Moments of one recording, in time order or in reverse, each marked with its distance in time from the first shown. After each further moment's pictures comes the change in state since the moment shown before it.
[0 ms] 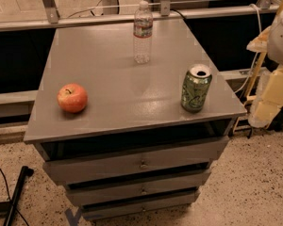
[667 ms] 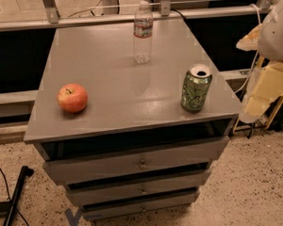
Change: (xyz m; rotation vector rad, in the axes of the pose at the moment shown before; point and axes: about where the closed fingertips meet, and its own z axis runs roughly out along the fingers) arm -0.016 -0.005 0.006 -0.026 -0.064 -0.022
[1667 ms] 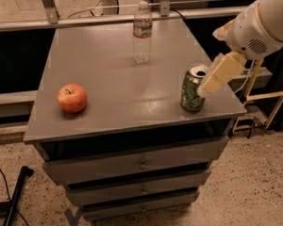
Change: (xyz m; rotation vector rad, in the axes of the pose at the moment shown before) arm -0.054 -0.065 0.044 0.097 -0.286 0.097
